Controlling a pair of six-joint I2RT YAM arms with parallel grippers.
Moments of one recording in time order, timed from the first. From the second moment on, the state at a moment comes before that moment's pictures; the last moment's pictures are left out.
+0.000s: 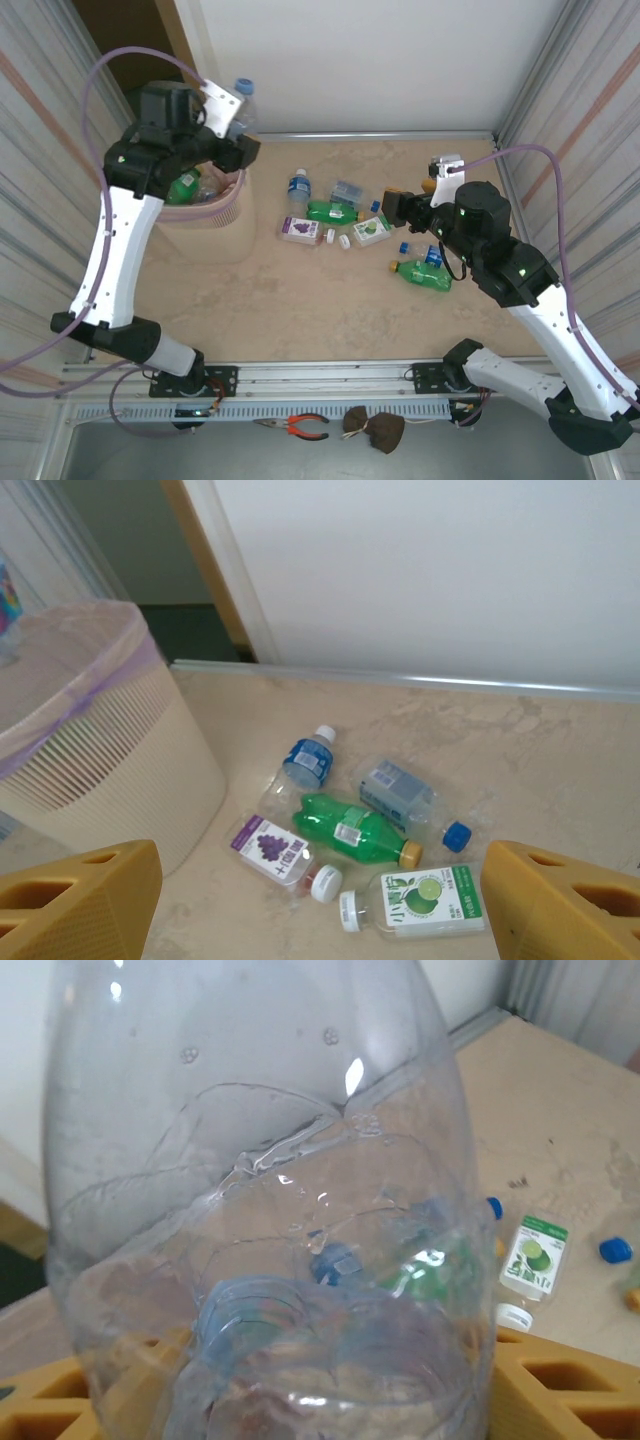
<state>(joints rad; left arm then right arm) -0.26 1.48 1.98 -1.02 0.23 0.26 0.63 0.90 1.25 -0.62 0.18 0.31</state>
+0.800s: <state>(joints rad) 0.09 1.67 1.75 -1.08 0.68 0.10 0.63 0.92 1.25 -0.62 0.16 0.31</state>
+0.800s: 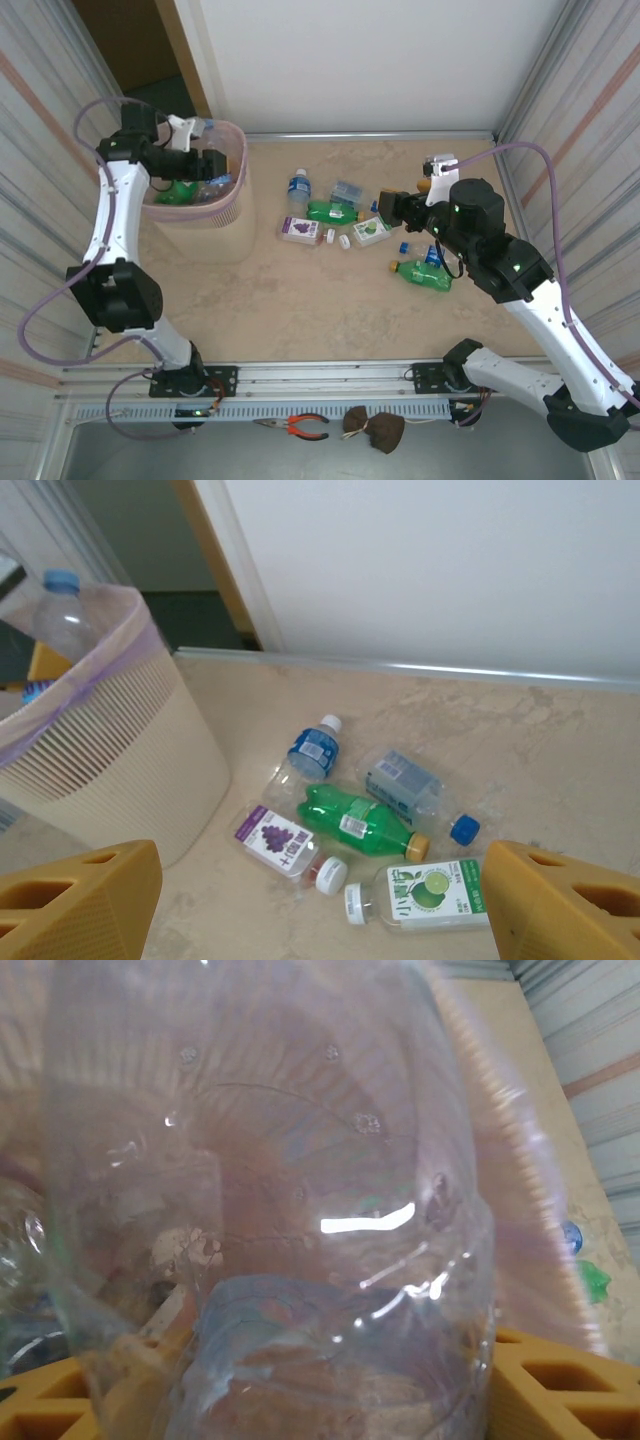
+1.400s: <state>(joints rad) 0.09 1.74 1.66 -1.14 0.71 0.16 0.63 0.92 1.25 -0.62 0.16 0.31</state>
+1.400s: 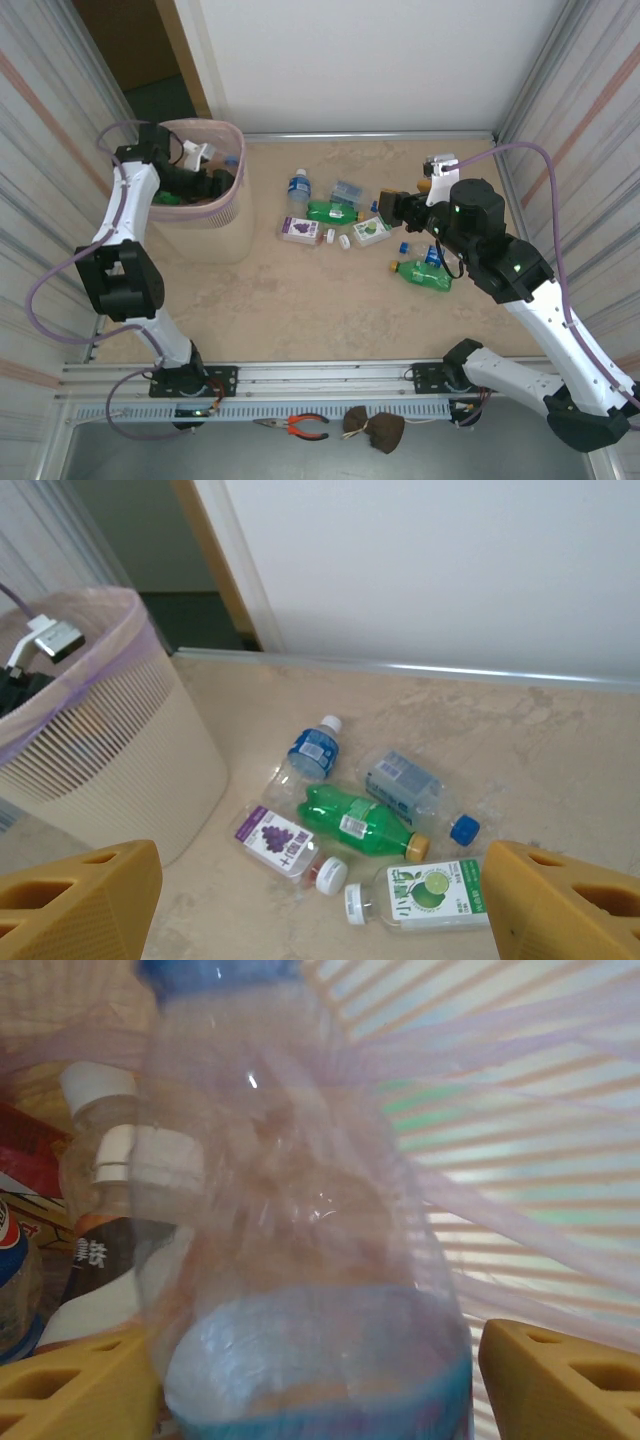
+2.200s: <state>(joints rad) 0.09 1.68 1.79 -1.09 0.71 0.11 0.63 0.91 1.25 -0.62 0.16 0.31</state>
